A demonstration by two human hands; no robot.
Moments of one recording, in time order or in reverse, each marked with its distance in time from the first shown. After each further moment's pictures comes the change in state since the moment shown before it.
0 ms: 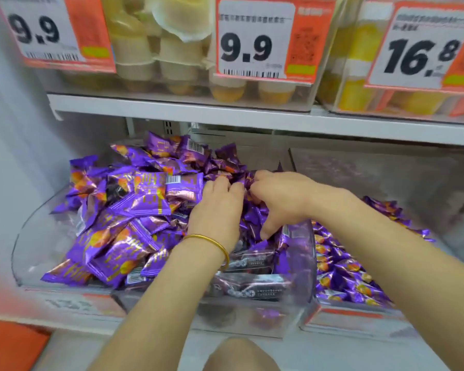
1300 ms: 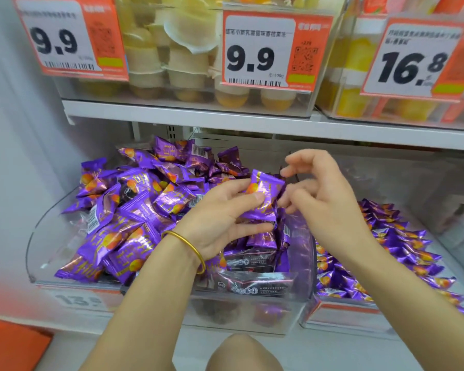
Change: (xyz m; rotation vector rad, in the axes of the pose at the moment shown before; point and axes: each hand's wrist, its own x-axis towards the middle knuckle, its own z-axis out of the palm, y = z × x) left_hand -0.018 0.004 -0.037 -1.755 -0.331 -0.208; right_hand -0.062 -0.017 0.024 1.252 0.863 0.107
